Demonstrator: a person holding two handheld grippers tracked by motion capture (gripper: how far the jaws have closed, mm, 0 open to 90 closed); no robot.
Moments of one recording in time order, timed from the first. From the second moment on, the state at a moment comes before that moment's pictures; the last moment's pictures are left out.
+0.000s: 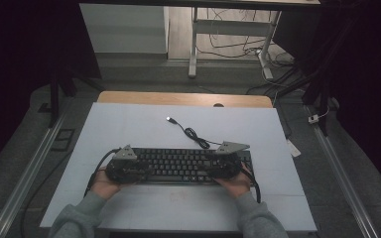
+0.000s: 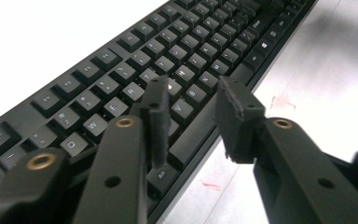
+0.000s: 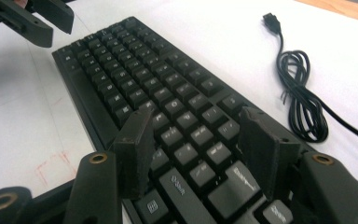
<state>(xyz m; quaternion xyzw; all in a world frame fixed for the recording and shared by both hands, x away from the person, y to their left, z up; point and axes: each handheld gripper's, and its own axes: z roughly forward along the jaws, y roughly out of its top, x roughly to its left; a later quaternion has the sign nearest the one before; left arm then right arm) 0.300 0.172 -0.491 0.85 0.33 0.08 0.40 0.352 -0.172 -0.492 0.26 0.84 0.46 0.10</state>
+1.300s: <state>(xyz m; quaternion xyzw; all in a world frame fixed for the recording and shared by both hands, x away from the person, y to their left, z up) 0.304 0.134 -0.517 0.87 0.33 0.07 0.36 0.352 -0.178 -0.498 0.26 0.85 0.45 0.11</state>
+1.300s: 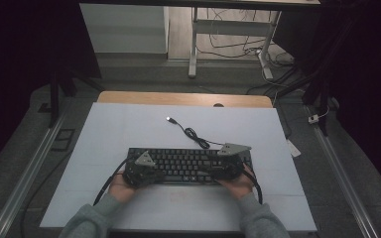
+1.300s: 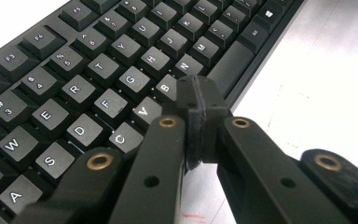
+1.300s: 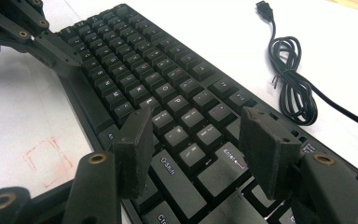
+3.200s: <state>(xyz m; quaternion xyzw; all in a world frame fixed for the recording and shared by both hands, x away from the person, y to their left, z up) 0.303 0.189 -0.490 0.80 0.40 0.11 0.44 0.351 -0.179 -0.496 0.26 0.84 0.47 0.12</state>
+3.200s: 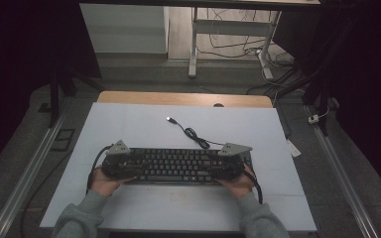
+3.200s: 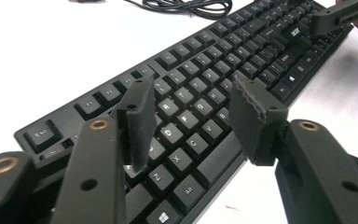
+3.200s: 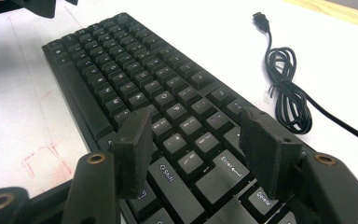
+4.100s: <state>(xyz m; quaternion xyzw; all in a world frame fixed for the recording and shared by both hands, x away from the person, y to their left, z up) 0.312 0.206 -0.498 0.79 0.44 0.12 0.40 0.352 -0.178 -0.497 0.26 0.84 0.46 0.12</state>
